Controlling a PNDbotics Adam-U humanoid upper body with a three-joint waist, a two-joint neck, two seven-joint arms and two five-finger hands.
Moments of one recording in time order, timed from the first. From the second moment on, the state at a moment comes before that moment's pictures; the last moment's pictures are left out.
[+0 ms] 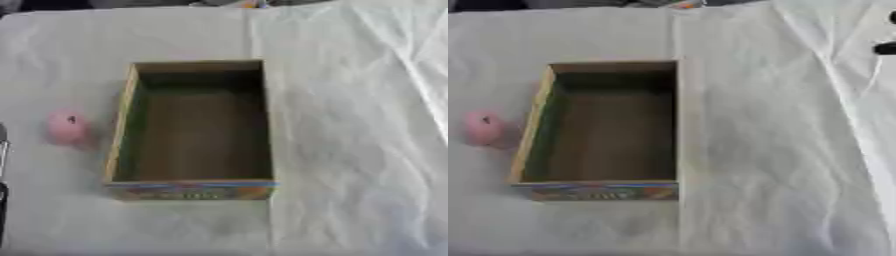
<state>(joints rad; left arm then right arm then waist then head) -0.32 0.35 0.18 -1.98 0.07 -0.18 0.27 -0.31 -0.33 -0.11 -1.99 -0.03 -0.06 -0.02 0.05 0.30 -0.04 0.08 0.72</state>
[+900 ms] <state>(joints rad) -0.34 0.45 0.17 -1.98 -0.01 -0.14 0.20 -0.32 -0.38 -0.09 -1.99 -0.01 -0.11 0.03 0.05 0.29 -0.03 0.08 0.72</state>
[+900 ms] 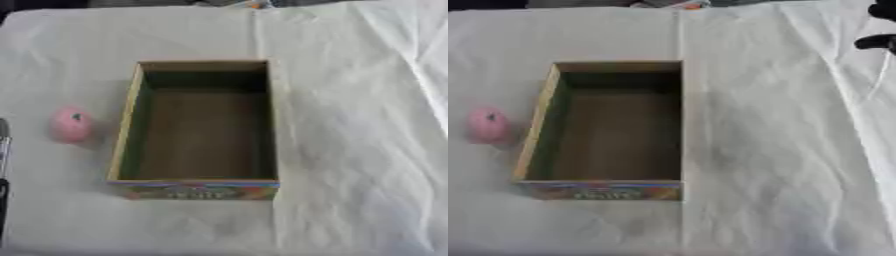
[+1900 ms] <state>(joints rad) -0.63 0.89 -0.20 -1.65 -0.29 -0.02 -0.07 -0.30 -0.48 -0.07 -1.99 -0.04 -0.11 0.00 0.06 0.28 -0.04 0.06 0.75</state>
